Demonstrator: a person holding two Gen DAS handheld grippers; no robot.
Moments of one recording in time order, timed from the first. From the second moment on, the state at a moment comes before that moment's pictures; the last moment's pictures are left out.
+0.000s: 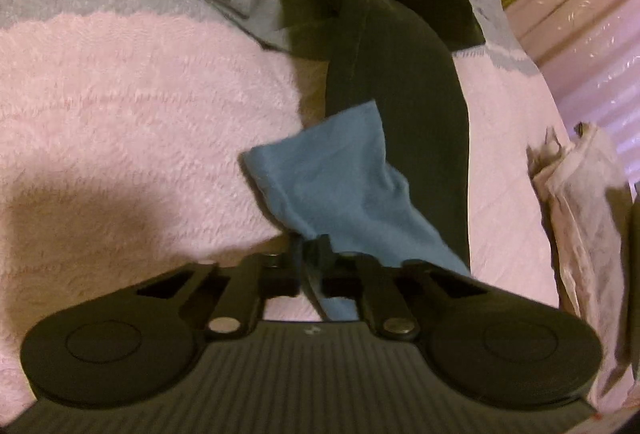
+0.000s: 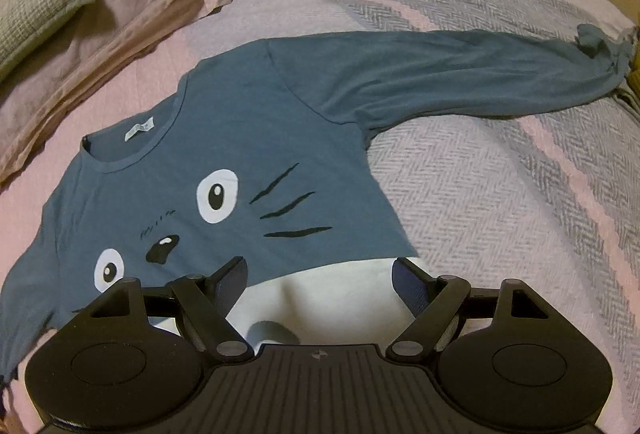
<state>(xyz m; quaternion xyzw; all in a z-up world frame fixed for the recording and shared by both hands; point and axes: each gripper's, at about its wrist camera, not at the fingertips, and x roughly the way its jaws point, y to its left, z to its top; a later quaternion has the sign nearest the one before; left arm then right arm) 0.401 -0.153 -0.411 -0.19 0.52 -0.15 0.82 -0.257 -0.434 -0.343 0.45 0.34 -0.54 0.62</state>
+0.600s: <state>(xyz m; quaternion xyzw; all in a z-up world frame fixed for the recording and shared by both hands) -0.031 -0.374 -0.274 0.06 0.33 -0.69 0.65 -0.406 -0.448 -0.328 0.46 0.27 -0.59 0.61</state>
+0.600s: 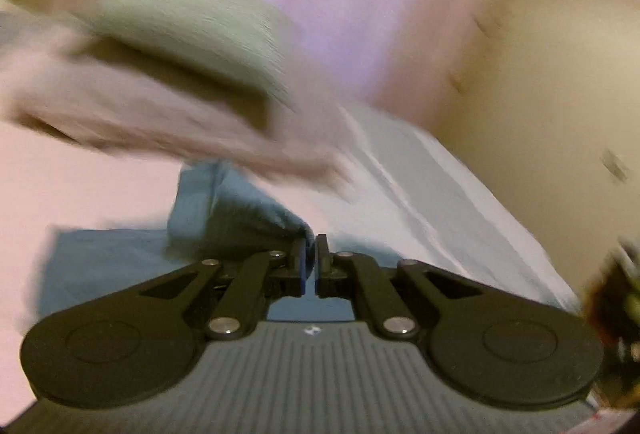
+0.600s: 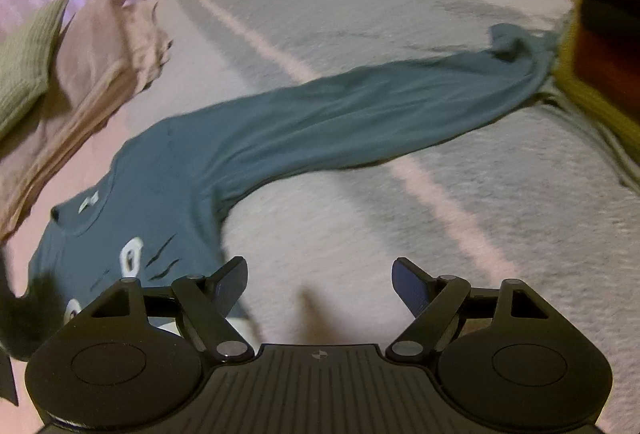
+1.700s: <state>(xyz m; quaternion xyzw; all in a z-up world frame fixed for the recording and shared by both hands) 0.138 -0.345 -0.363 0.19 0.42 -0.52 0.72 -0.237 -0.528 -0.350 0.36 0.14 -0.43 0.81</state>
